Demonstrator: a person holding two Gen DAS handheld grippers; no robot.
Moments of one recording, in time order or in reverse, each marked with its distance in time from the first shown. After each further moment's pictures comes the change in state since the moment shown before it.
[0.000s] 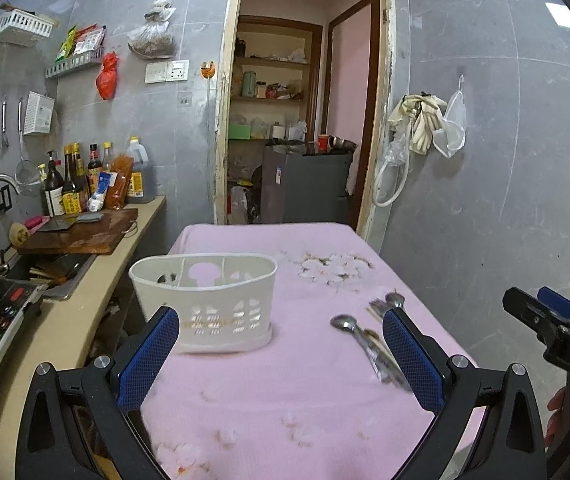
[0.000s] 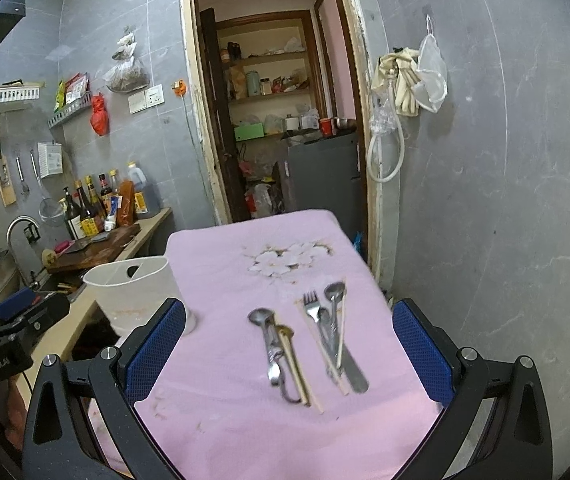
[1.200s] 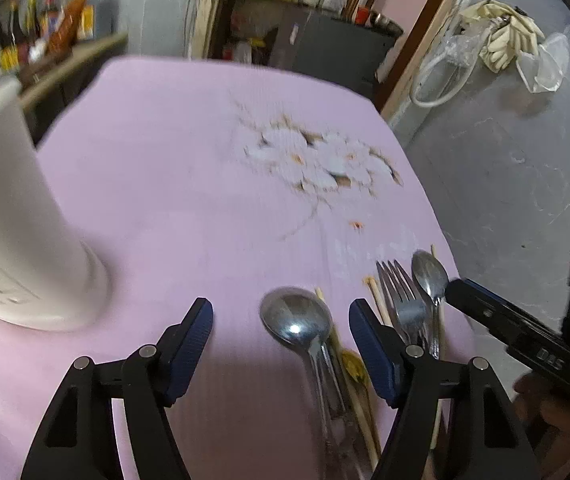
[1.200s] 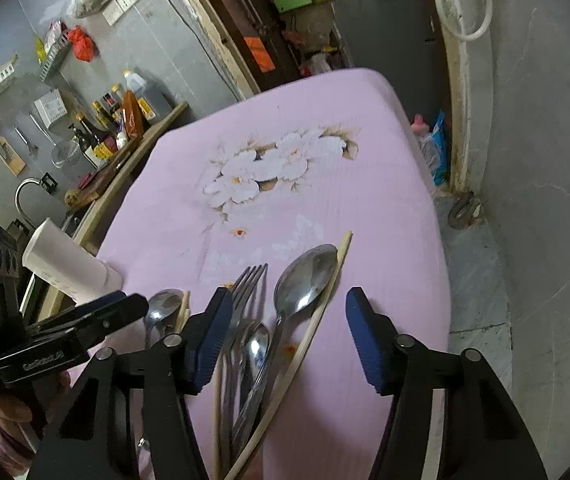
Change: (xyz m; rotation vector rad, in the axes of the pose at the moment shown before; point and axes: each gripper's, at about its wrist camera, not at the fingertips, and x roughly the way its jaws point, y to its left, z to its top) left arm 0.268 -0.071 -0.042 -0.263 0.533 -0.040; right arm 0.317 -0.091 -0.028 0.046 0.528 0.376
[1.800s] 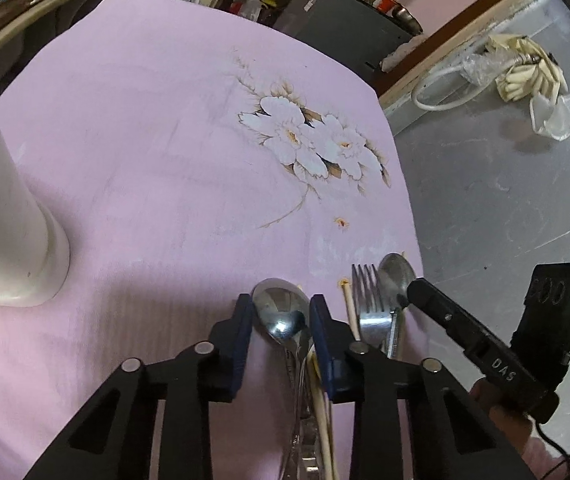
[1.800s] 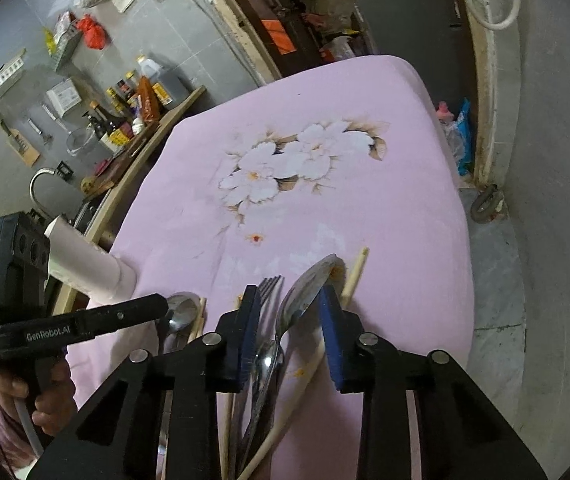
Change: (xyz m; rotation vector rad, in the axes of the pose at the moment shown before) left arm 0.016 0.011 0.012 -0.179 0.134 -0.154; right arm 0.012 0.002 0.014 -0.024 0.089 0.083
